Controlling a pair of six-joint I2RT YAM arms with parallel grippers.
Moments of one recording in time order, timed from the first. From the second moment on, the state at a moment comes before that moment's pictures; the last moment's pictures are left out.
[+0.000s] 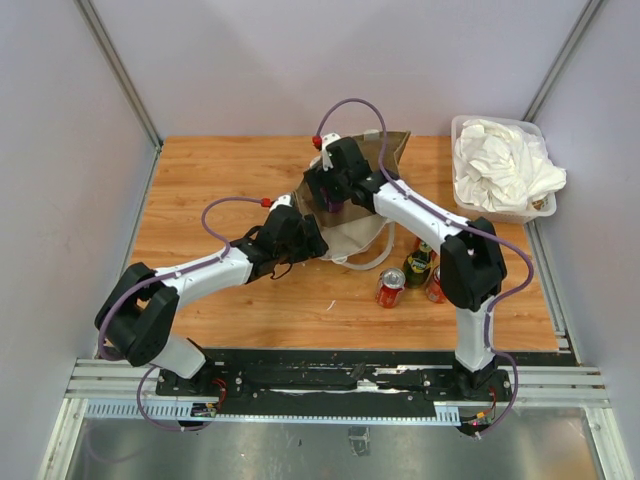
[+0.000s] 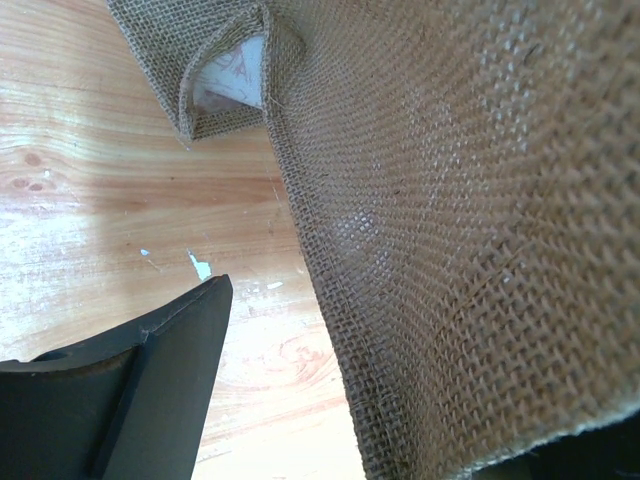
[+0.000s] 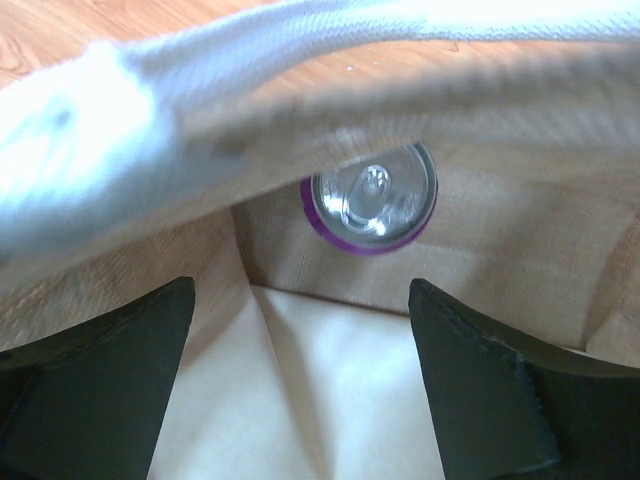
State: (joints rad) left arm -0.67 1.48 0.83 -0.04 -0.14 -0.79; right arm 0.64 1.94 1.67 -0.40 0.11 0.04
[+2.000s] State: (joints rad) left arm -0.66 1.50 0.83 -0.01 -0.11 -0.80; right arm 0.56 2.19 1.78 -0.27 0.08 0.08
